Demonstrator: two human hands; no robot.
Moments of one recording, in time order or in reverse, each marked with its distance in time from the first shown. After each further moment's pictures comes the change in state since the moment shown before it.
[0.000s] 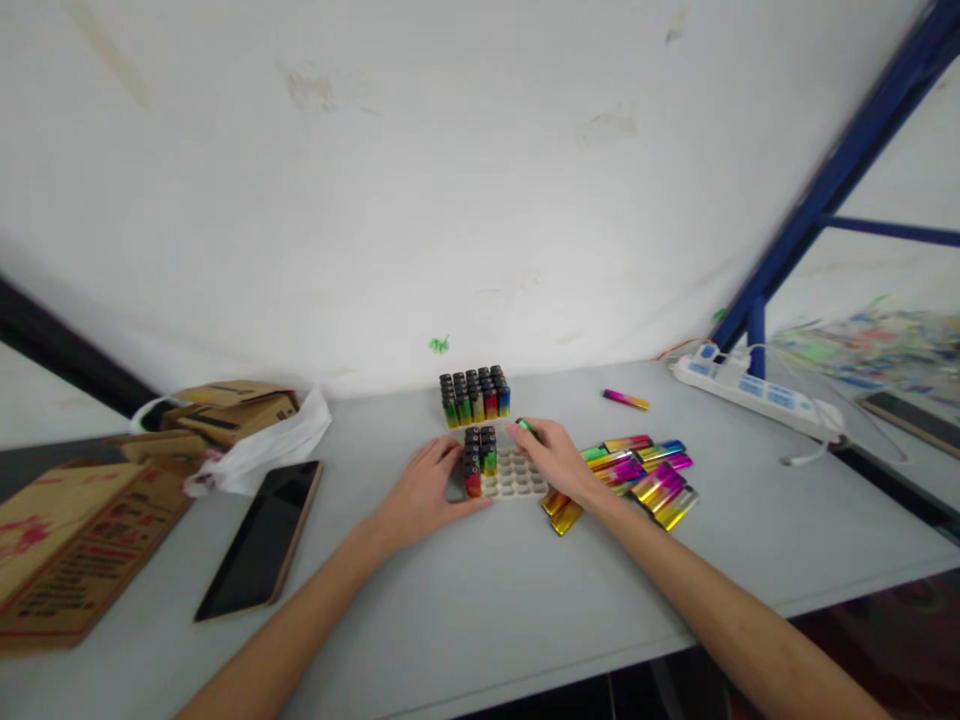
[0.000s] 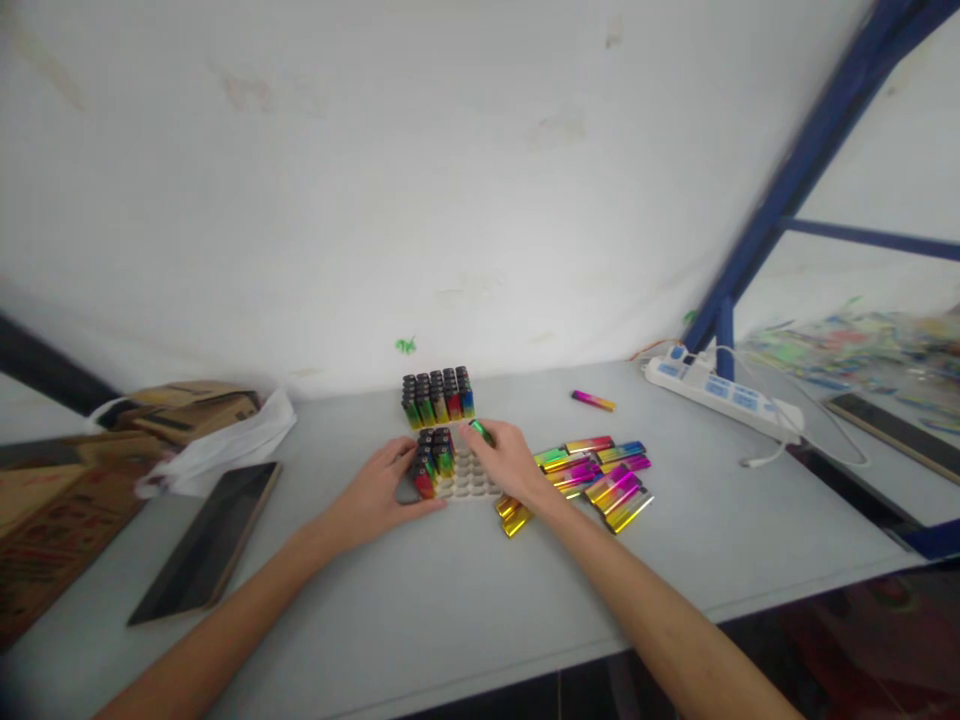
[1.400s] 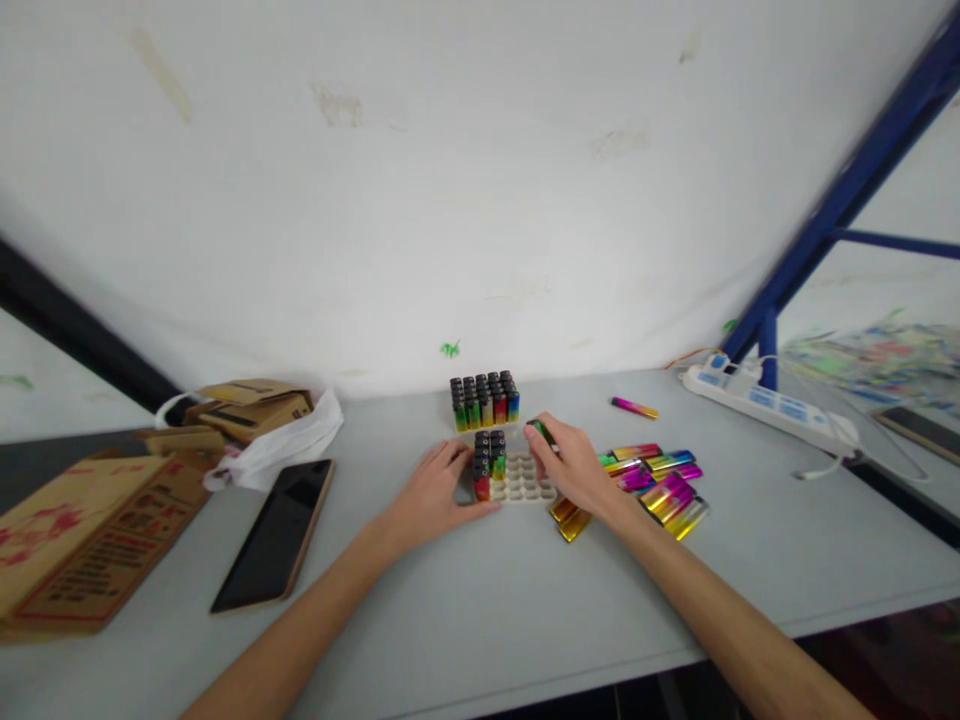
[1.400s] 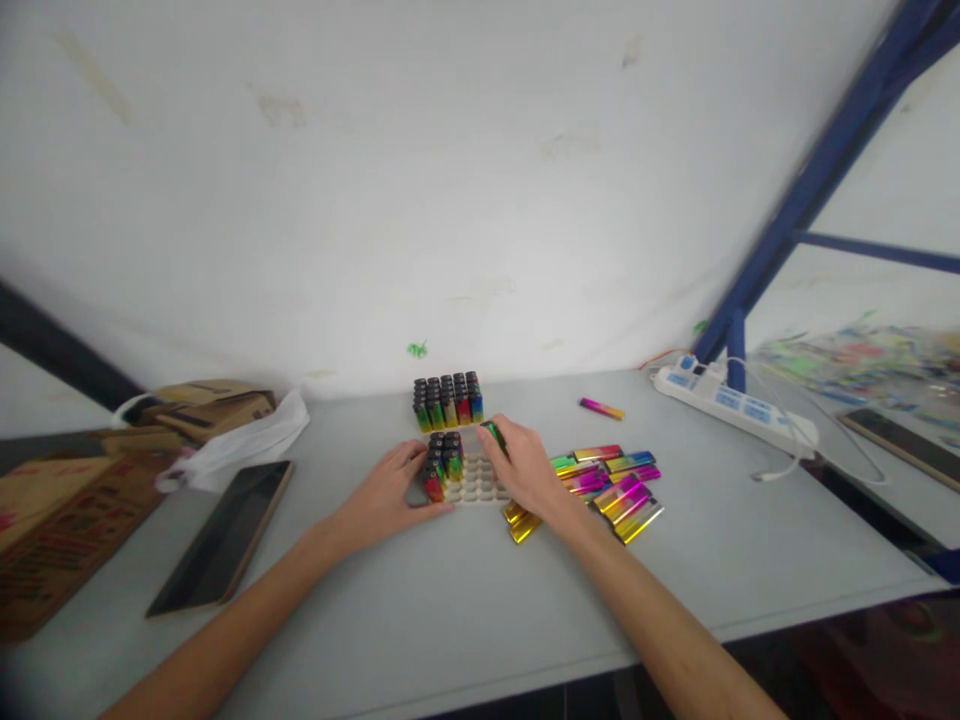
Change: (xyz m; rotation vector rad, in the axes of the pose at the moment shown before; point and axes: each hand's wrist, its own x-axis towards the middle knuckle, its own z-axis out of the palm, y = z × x) left_hand -0.001 0.002 0.000 -0.010 -0.003 0.005; right_hand -0.011 -0.009 -0.013 -0.300 0.066 -0.227
